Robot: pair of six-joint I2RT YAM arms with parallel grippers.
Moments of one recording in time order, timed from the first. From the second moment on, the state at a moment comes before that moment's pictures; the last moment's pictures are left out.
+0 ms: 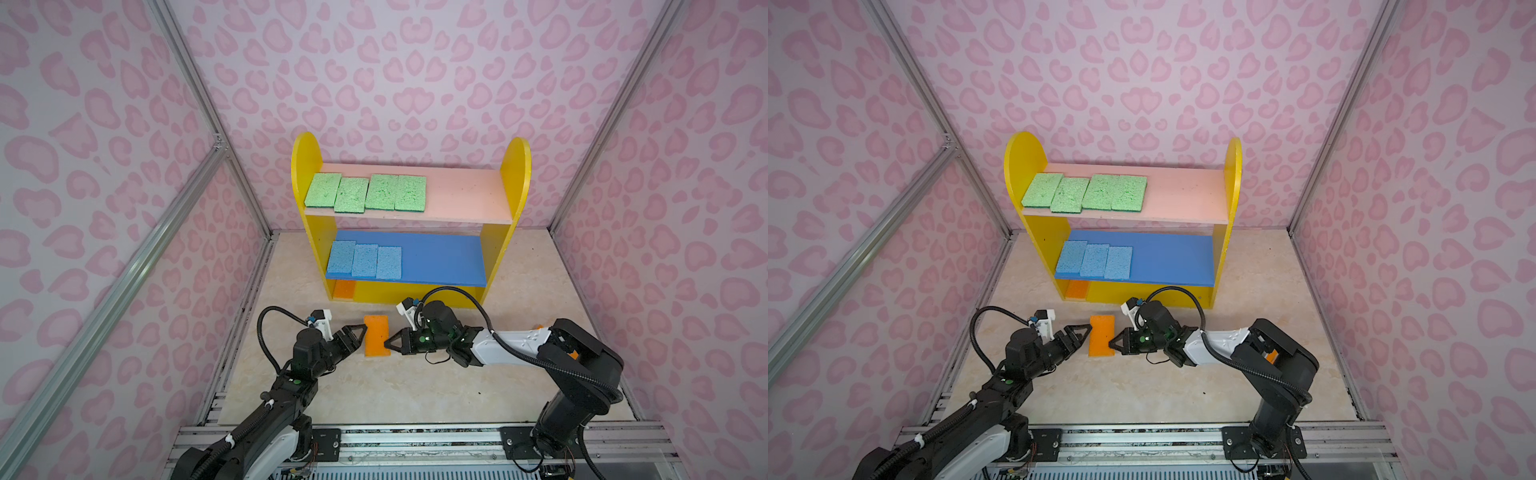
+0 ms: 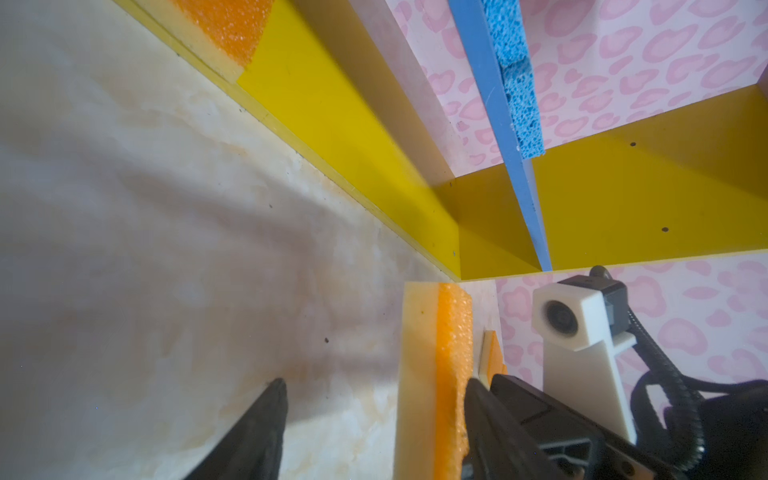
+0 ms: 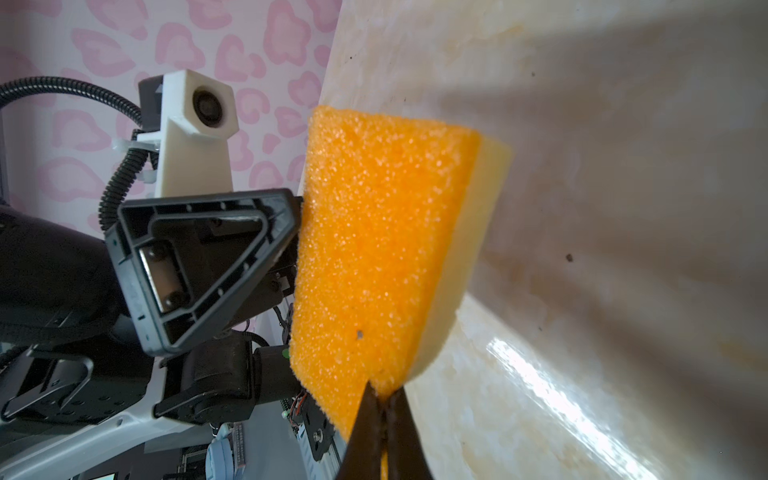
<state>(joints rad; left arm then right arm) -0.30 0.89 0.15 0.30 0.37 -0.97 0.86 1.70 0.80 0.37 -0.52 0.88</state>
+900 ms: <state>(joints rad) -0.30 0.92 0.19 0.33 0.38 -0.99 0.86 1.73 0.80 0.38 -0.54 0.85</state>
